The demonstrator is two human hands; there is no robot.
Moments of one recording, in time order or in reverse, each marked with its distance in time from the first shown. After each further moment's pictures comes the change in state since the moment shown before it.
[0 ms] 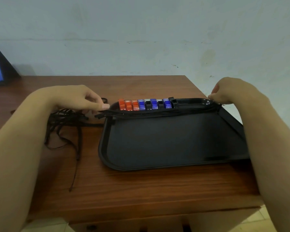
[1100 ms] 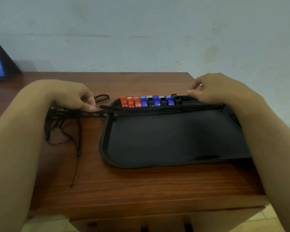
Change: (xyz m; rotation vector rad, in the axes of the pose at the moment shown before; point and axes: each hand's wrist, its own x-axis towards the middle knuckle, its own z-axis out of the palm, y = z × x) left_hand 0.000 -0.005 -0.008 0.288 -0.045 -0.158; right_hand -0.047 -0.042 -0.009 0.075 0.005 -0.376
